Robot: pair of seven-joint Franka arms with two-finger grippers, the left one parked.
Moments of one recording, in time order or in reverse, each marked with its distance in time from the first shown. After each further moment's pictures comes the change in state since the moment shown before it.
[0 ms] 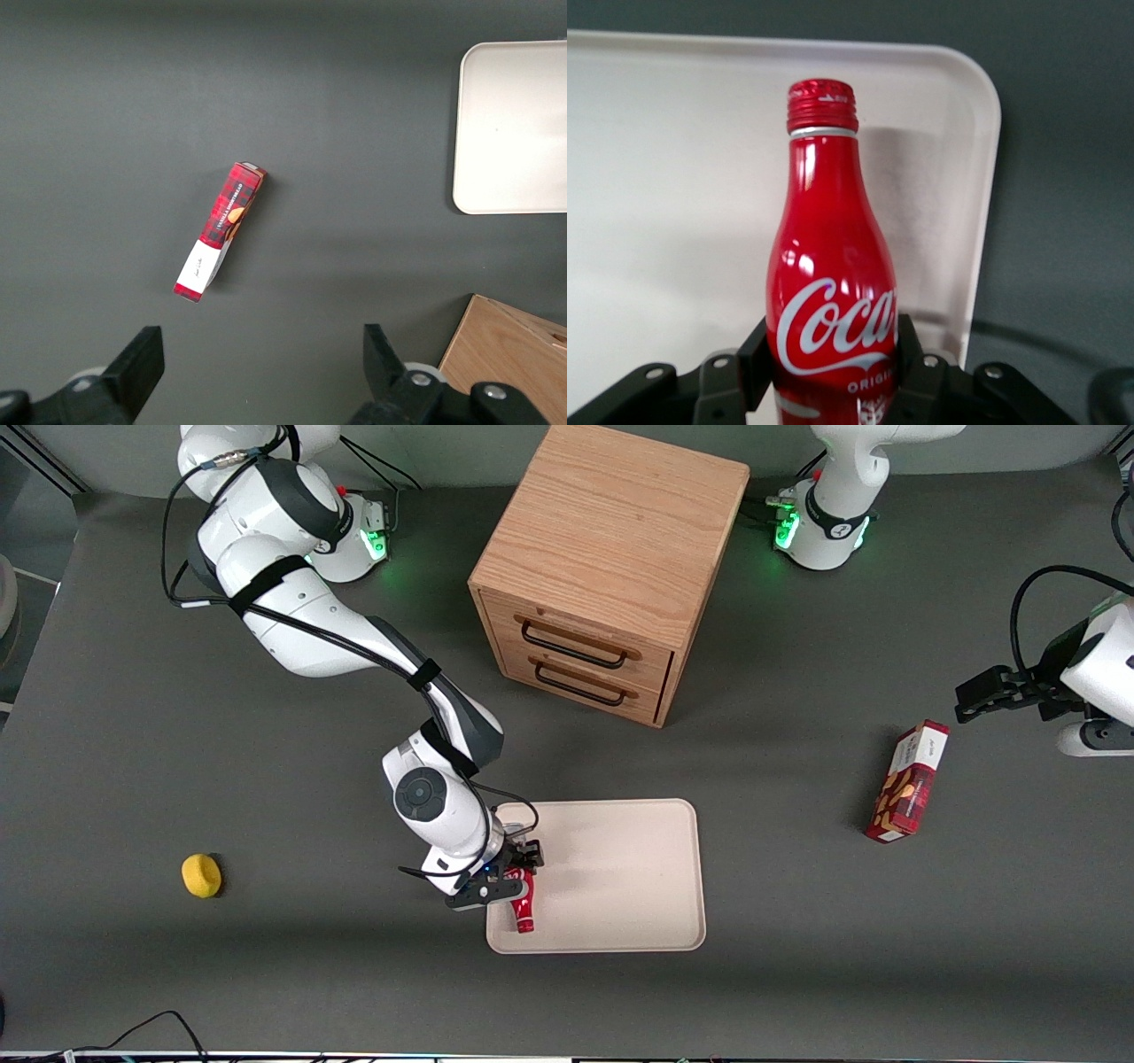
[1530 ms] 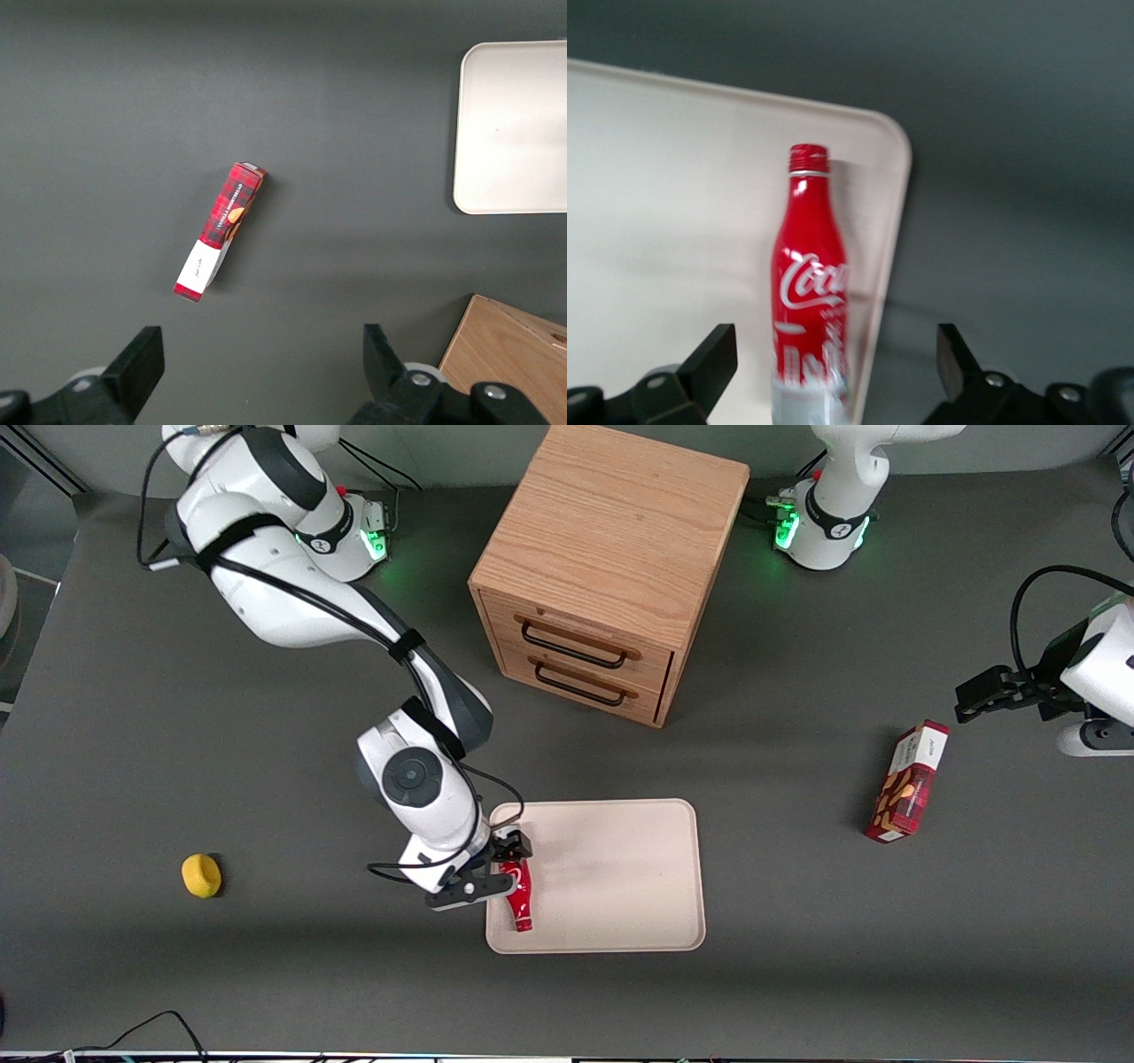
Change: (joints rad) arm -0.005 -0.177 0.003 0.027 -0.078 -0.283 -0.001
